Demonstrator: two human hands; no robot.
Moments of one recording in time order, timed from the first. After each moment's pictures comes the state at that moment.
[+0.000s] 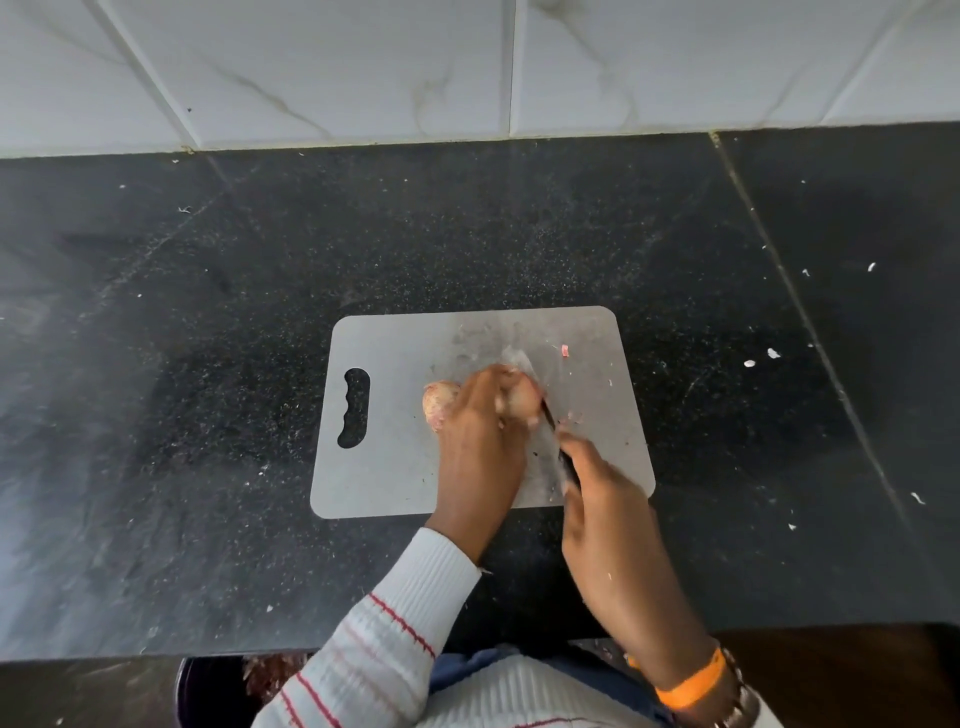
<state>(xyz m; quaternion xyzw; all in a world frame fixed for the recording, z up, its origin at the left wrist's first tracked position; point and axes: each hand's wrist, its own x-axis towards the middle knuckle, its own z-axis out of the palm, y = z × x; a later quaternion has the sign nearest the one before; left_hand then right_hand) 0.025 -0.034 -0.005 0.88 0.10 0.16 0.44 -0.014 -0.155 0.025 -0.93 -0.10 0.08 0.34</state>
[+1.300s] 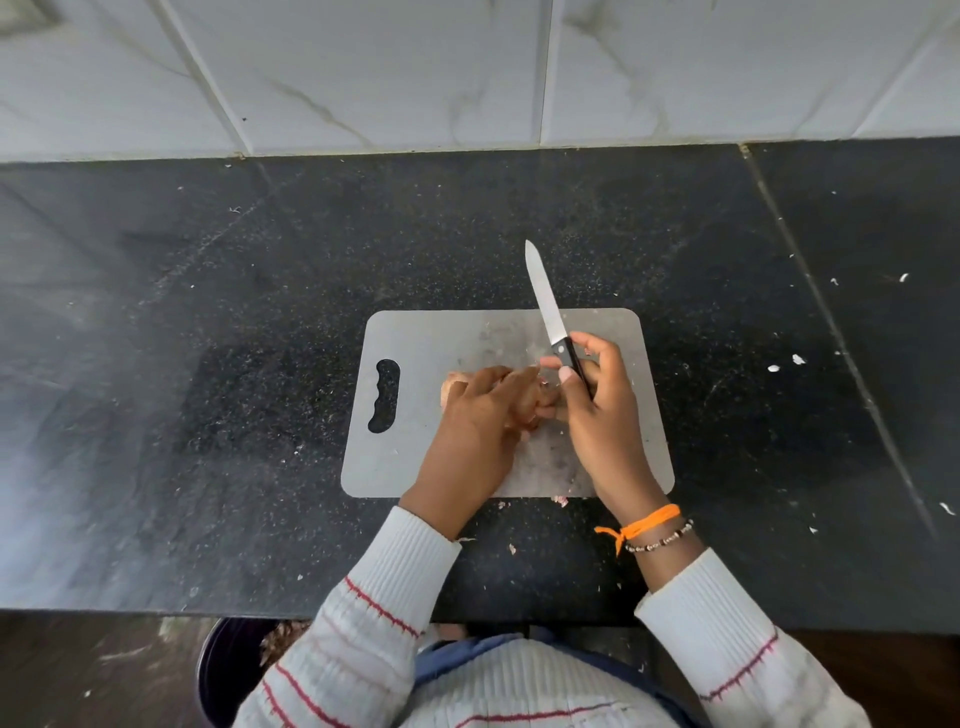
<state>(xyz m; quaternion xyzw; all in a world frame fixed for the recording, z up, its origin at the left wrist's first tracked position) 0.018 -0.003 0.005 0.95 -0.01 0.05 0.31 0.054 -0.129 0.007 -0.79 -0.02 0.03 0.61</state>
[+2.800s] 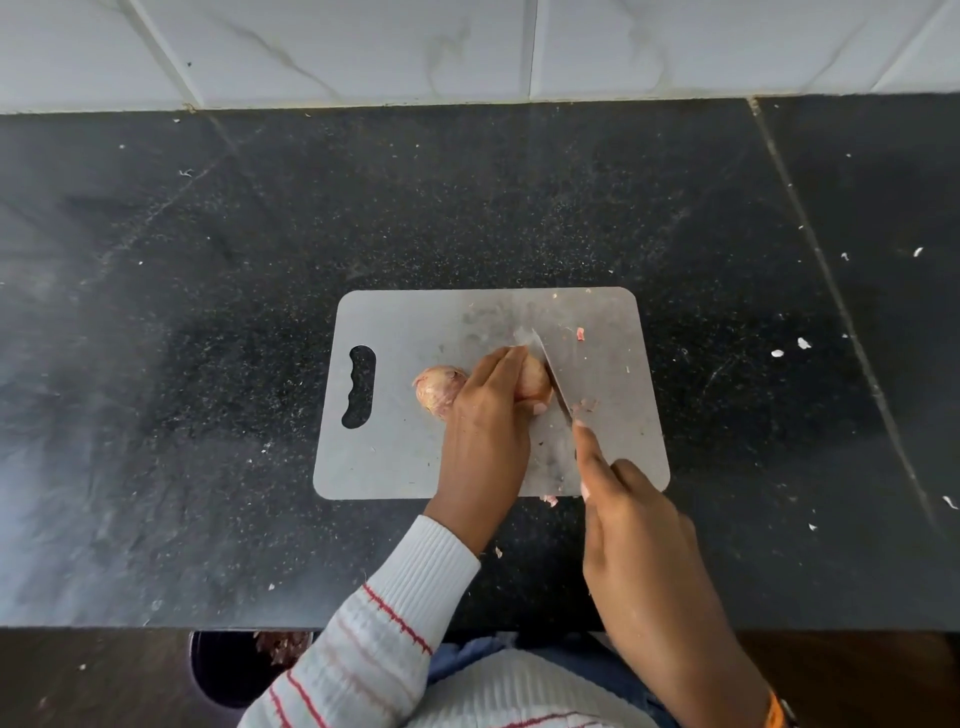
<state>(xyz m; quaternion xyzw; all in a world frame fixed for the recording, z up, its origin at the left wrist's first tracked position) 0.026 -0.034 0.007 0.92 0.08 0.10 0.38 -0.022 -0.159 0.058 -0.95 -0.11 0.16 0.22</state>
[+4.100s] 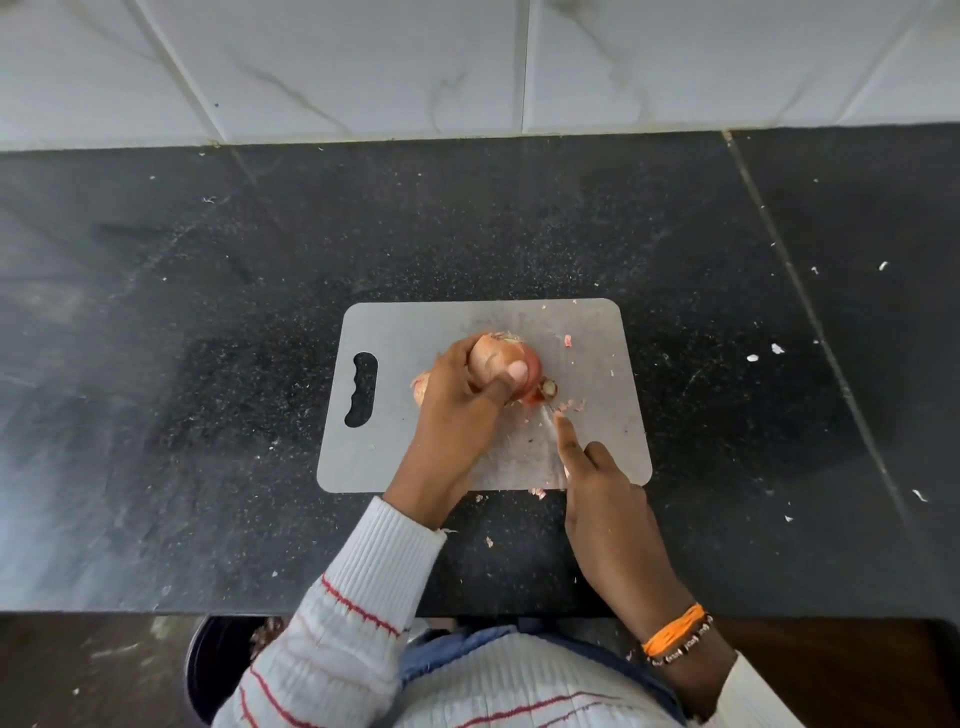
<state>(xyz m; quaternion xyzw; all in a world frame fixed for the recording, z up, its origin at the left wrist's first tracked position) 0.022 -0.024 0.034 0.70 0.22 0.01 0.68 -0.011 -0.169 0.004 -0.97 -0.13 0.14 0.17</state>
